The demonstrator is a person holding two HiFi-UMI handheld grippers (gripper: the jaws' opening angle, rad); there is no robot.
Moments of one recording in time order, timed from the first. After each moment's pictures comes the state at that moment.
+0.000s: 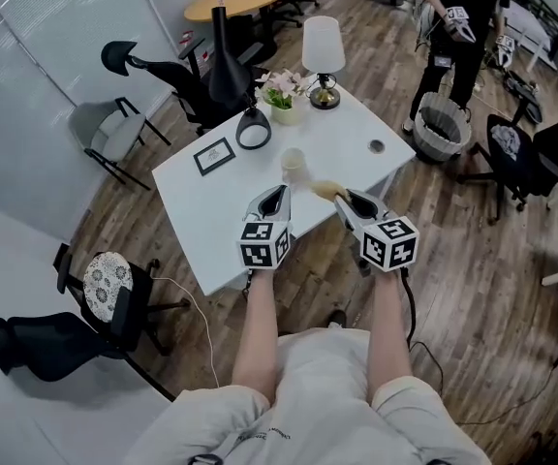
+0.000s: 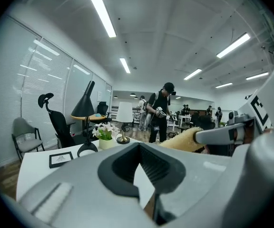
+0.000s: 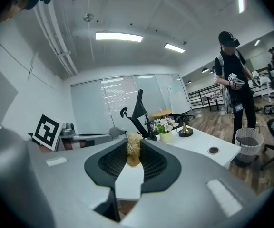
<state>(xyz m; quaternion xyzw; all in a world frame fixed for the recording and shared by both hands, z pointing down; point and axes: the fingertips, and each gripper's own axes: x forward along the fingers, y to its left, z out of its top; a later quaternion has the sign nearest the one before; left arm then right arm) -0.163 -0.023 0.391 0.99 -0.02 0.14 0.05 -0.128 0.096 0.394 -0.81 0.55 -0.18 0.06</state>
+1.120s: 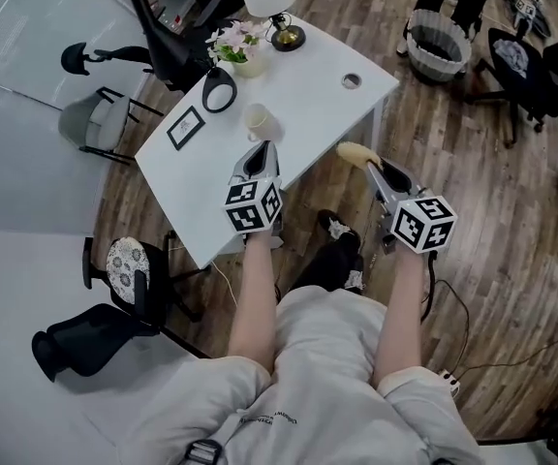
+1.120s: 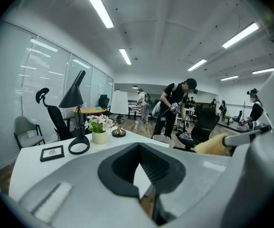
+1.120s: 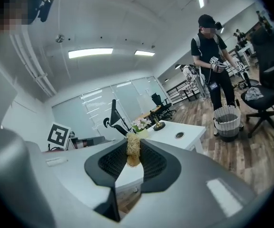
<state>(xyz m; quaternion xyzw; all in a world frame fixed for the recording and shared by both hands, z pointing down) -0.100 0.024 0.421 0.98 -0.05 0.19 0.04 -0.076 0.241 0.441 -0.84 0.46 -0.23 0.18</state>
